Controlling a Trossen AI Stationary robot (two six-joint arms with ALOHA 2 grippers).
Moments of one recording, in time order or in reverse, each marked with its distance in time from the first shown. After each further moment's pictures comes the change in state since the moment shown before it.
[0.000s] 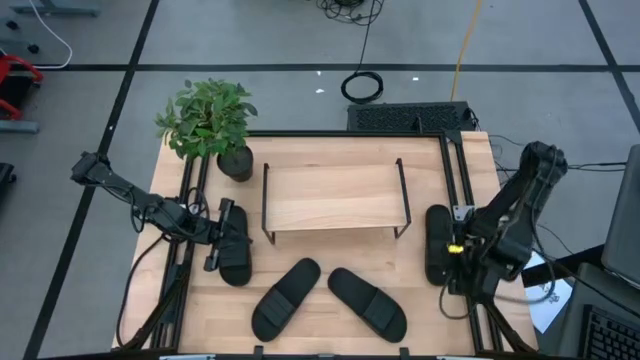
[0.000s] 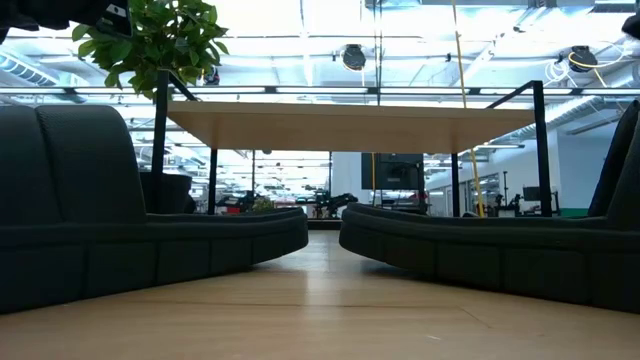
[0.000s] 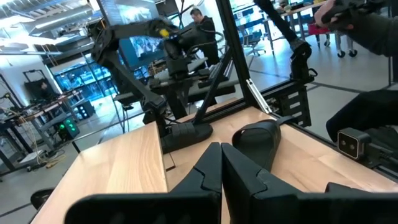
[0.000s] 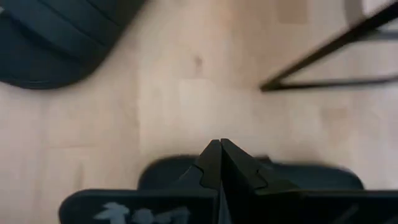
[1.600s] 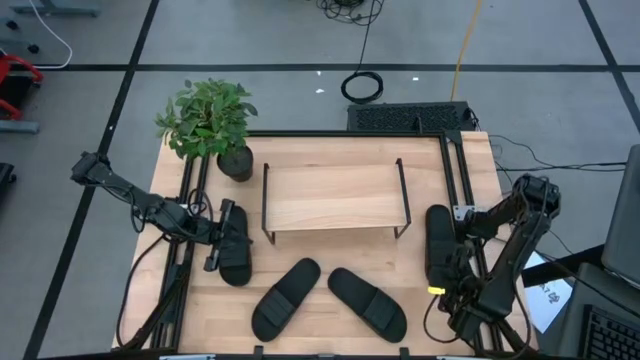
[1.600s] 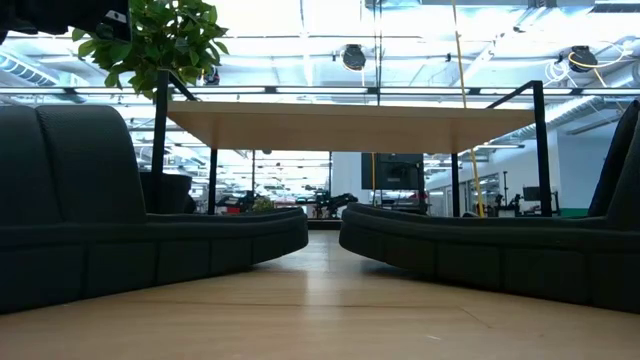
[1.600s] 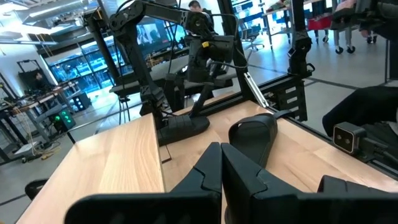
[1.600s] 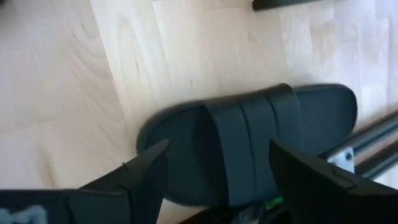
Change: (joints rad) left arm 0.000 0.000 0.000 -0.031 0.000 -0.026; right arm 0.082 0.433 0.122 -0.125 -0.143 0.327
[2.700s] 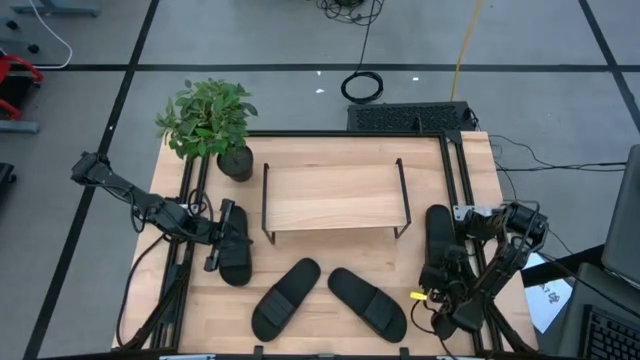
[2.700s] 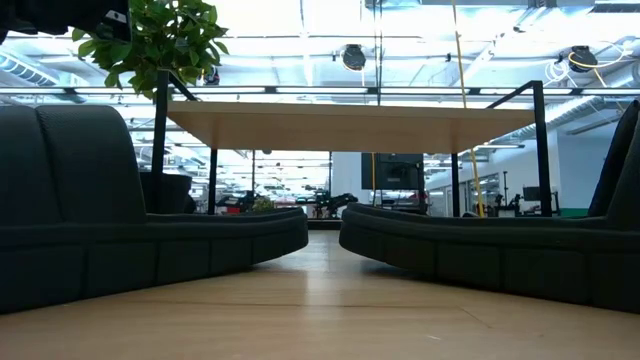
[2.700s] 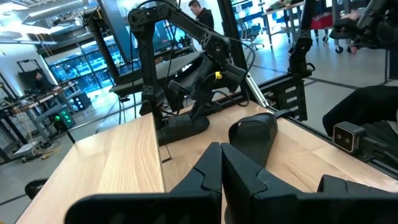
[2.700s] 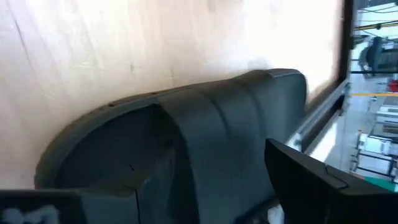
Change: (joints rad) left arm 0.000 0.000 0.000 -0.002 0.000 0.000; right arm -0.045 0.267 -0.046 -0.040 -0.007 0.006
